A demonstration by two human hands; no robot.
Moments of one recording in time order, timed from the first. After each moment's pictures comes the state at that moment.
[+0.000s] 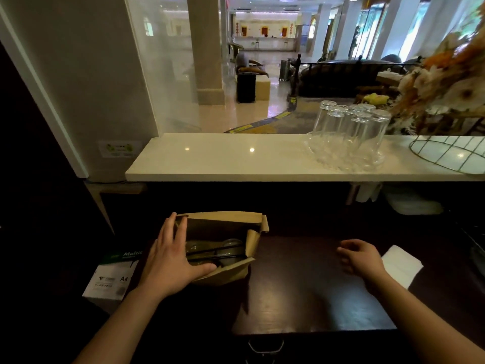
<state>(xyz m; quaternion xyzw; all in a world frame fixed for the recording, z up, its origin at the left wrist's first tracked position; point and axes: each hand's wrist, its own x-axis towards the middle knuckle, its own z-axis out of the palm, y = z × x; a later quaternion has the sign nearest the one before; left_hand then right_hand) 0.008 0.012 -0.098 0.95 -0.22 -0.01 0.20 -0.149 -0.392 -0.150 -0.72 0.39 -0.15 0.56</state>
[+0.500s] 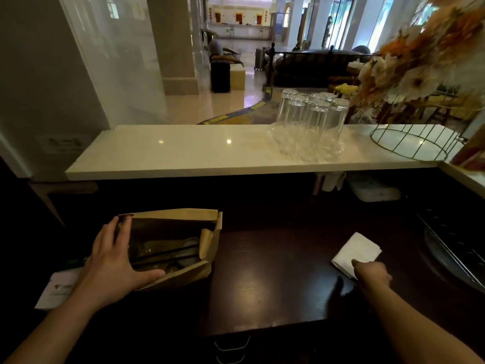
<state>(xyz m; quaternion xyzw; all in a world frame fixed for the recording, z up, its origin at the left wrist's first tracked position) 0.025 0.014 -0.111 0.96 -0.19 -0.03 0.20 -0.214 -0.504 -0.214 -0.62 0.69 -0.08 0.36</state>
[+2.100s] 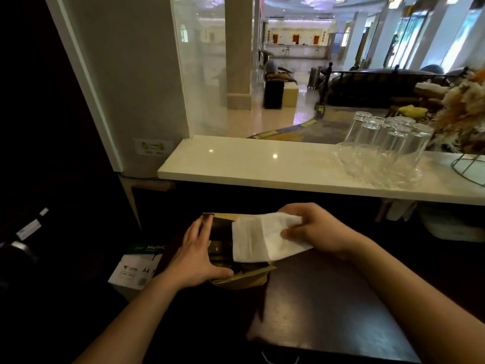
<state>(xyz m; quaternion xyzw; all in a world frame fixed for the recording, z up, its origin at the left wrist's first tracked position) 0.026 0.018 -0.105 0.94 -0.23 -0.08 0.26 -0.076 -0.258 0.008 -0.89 -0.01 0.01 0.45</state>
